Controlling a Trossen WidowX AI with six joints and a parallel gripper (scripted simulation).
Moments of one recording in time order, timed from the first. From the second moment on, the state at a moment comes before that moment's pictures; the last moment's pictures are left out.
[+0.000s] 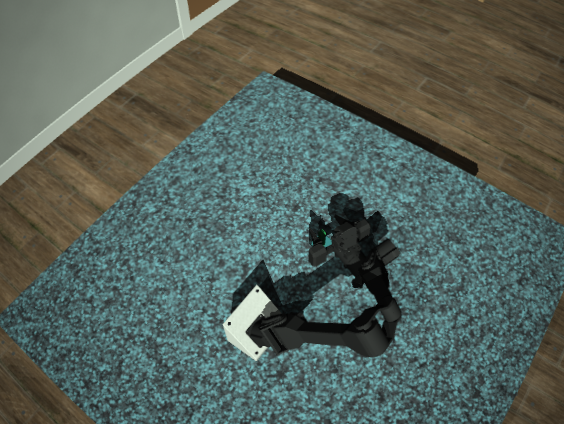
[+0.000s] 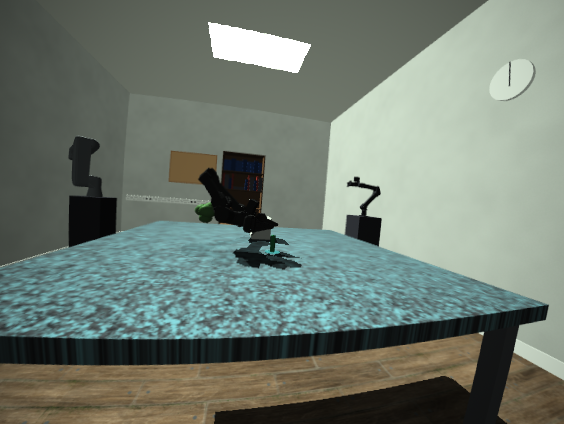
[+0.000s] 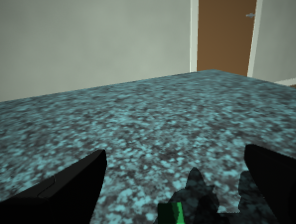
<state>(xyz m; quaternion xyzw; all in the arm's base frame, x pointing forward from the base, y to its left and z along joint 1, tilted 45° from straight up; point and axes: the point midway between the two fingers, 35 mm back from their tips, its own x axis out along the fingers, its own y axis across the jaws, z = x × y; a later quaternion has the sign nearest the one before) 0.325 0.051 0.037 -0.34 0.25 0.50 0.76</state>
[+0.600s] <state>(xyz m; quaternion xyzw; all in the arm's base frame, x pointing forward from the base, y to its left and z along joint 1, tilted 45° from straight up) 0.329 0.086 0.053 -0.34 0.38 0.47 0.72</state>
